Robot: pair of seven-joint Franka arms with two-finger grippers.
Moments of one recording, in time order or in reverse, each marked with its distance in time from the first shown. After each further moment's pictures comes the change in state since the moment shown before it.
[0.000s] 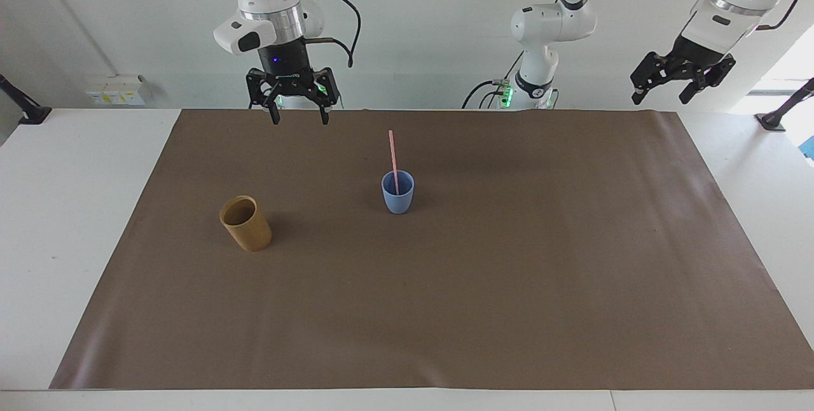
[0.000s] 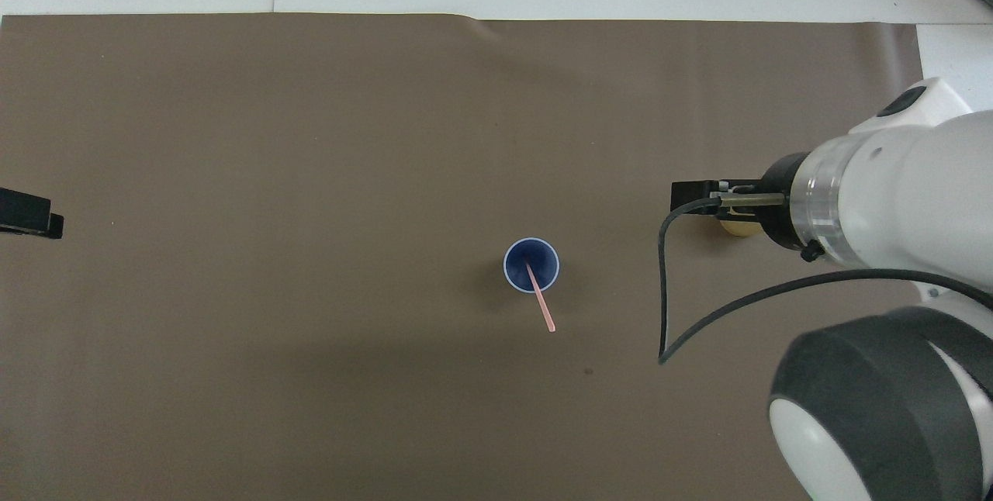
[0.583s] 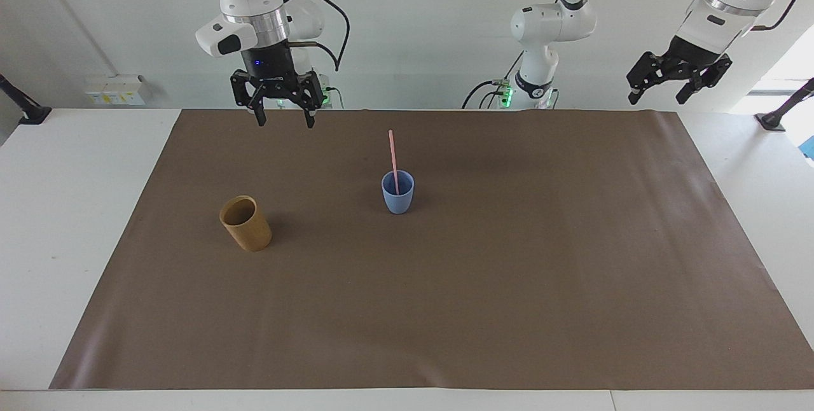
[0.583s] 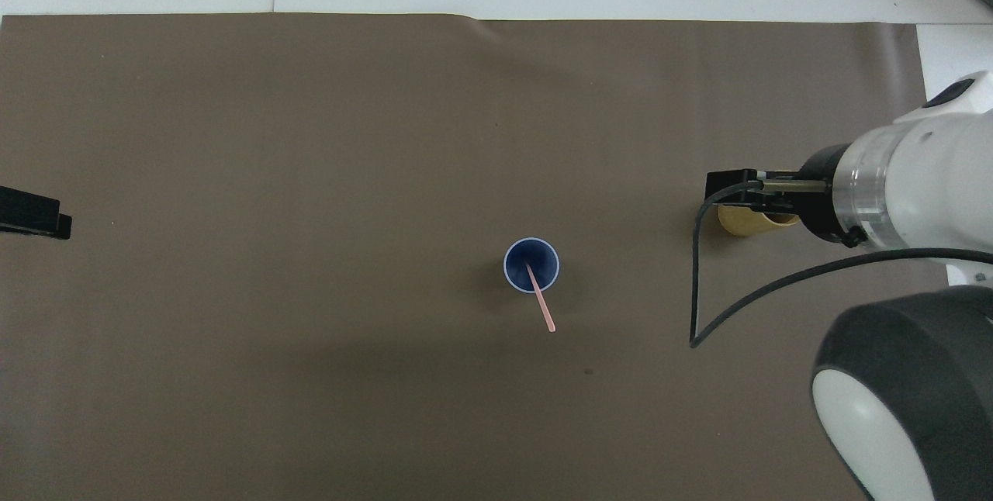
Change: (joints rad) left arm -0.009 0.000 -0.011 0.000 0.000 0.002 0.002; right arm -0.031 0.001 -0.025 0.003 -0.001 -0.043 -0.005
